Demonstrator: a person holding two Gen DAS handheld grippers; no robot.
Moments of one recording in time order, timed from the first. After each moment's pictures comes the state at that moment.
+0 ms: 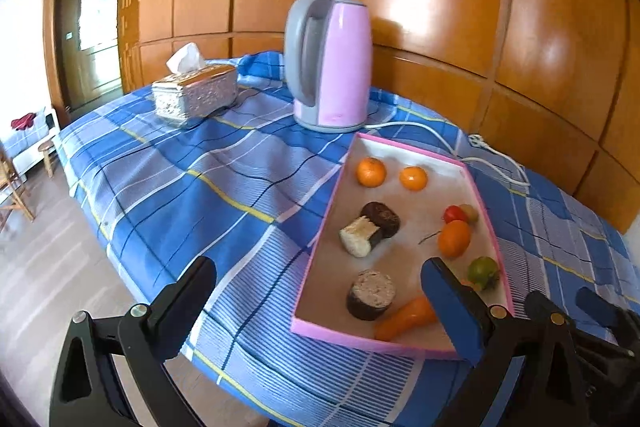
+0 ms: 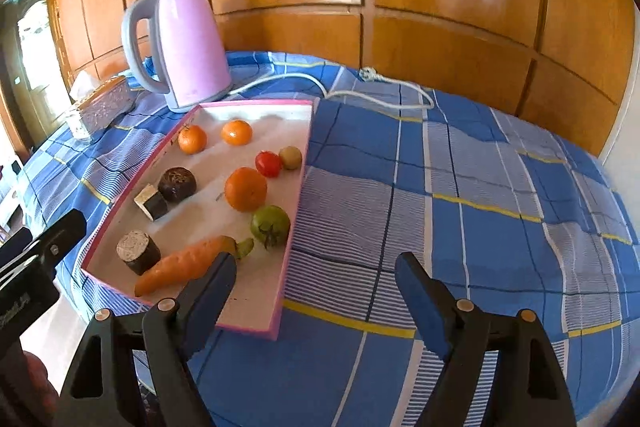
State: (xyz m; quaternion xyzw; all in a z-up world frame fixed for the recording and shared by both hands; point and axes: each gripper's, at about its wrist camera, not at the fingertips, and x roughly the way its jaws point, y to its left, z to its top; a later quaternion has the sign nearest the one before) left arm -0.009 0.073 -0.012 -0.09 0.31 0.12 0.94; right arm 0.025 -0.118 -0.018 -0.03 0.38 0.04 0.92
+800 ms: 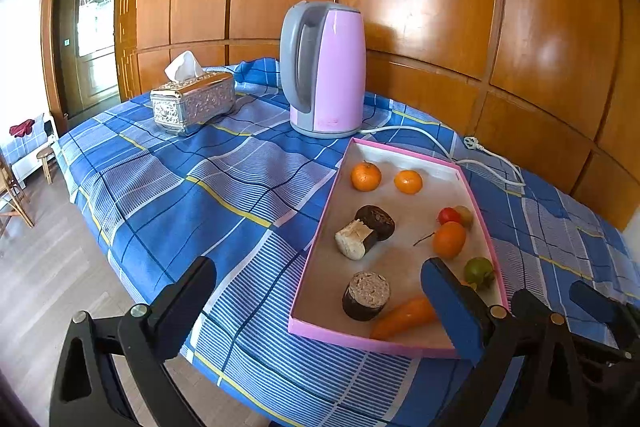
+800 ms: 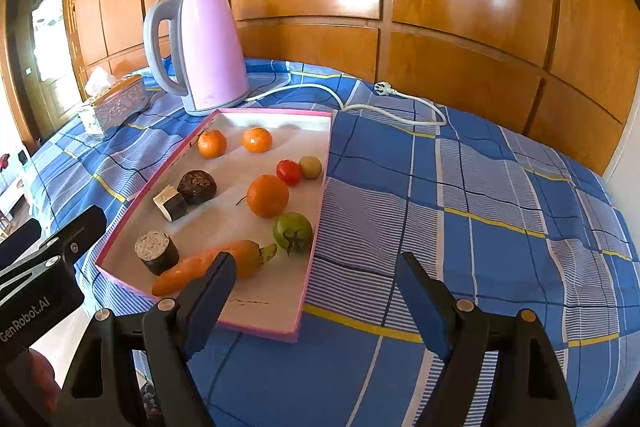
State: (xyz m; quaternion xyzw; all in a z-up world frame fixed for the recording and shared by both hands) left arm -0.013 0.068 -0.008 -0.08 0.30 0.11 0.94; right arm 0.019 -0.104 -0.014 -0.04 0.37 0.06 0.93
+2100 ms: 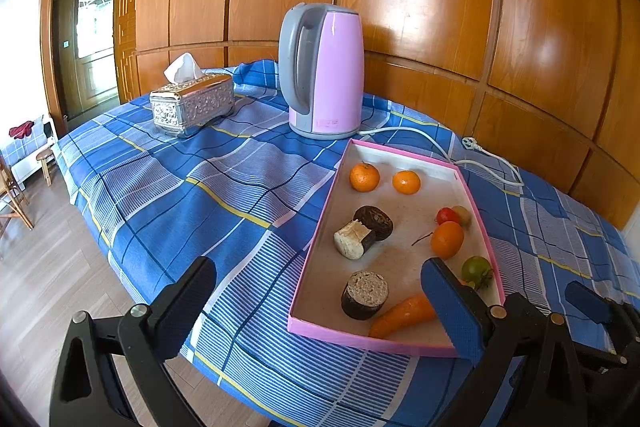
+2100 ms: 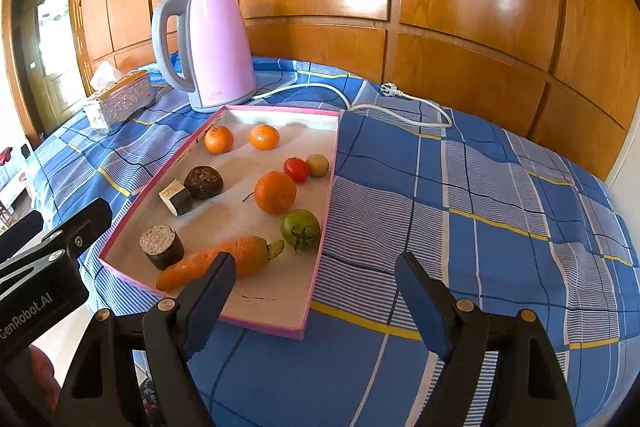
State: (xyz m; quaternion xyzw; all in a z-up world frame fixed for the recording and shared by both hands) left arm -0.015 0.066 -0.006 -0.08 0.30 0.11 0.94; right arm 0.017 -0.100 -0.015 -0.05 0.37 0.06 0.93
